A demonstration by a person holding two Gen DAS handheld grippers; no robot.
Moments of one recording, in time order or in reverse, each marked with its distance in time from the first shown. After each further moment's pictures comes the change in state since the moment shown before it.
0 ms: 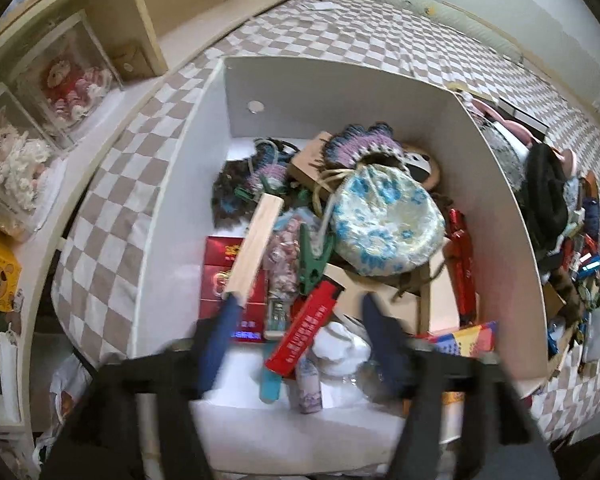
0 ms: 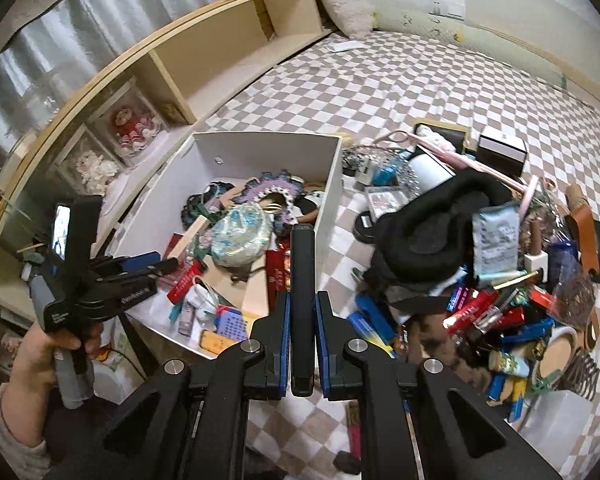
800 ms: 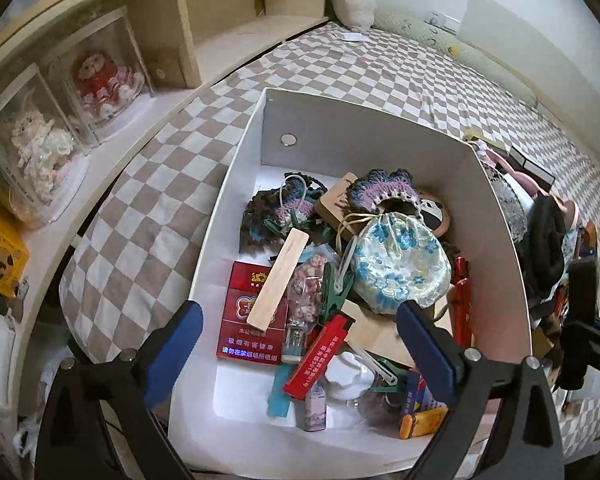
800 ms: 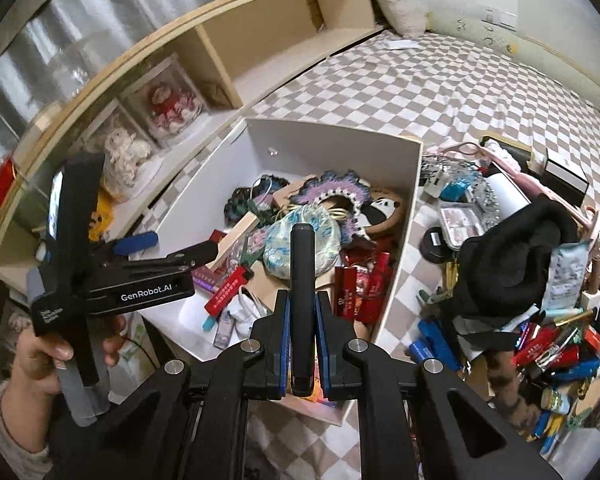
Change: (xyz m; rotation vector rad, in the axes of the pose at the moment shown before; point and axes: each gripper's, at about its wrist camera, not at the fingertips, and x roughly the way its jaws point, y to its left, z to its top) left arm -0.015 0.020 0.010 -0.090 -0.081 -0.008; right arm 0.047 0.055 0.014 -0.105 0.032 0.084
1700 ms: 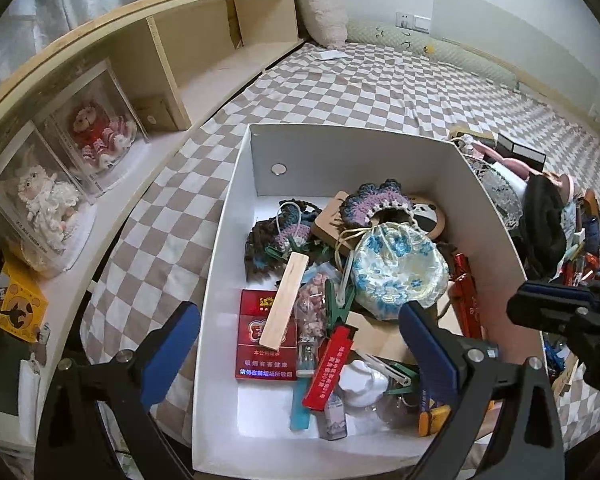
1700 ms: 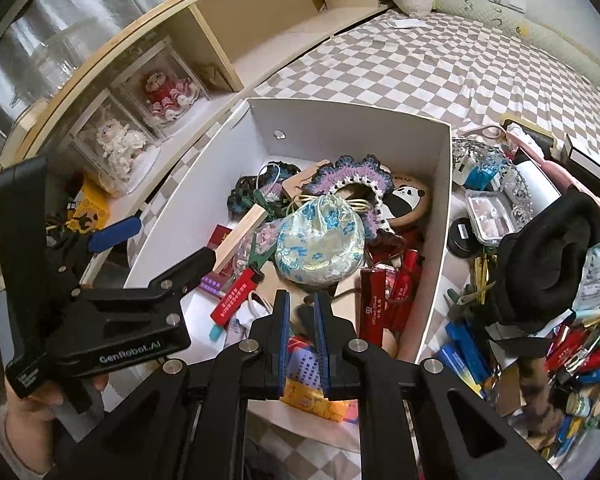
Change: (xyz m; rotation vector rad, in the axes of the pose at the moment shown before) left arm -0.015 -0.006 0.000 0.123 -0.093 0.025; right arm 0.032 0.005 0.013 0.053 0.049 0.028
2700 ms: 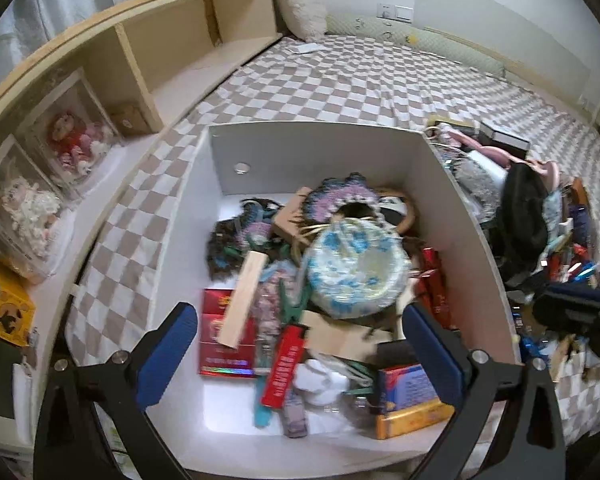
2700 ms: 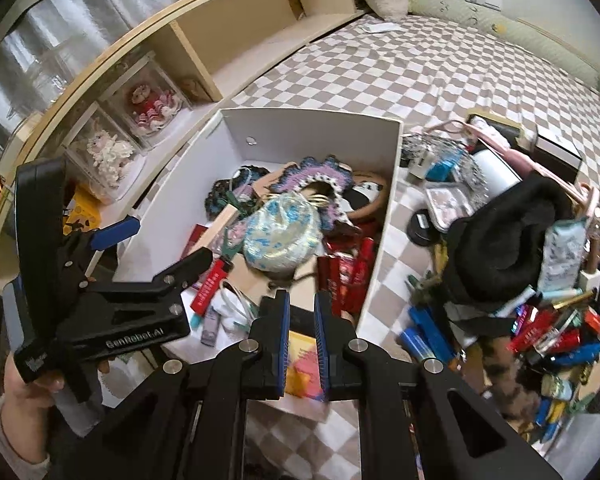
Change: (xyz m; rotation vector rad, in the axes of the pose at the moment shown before) left arm -0.001 -0.039 0.005 0.033 0.029 -0.037; right arm -0.032 -0.032 -0.018 0.030 -0.018 -0.051
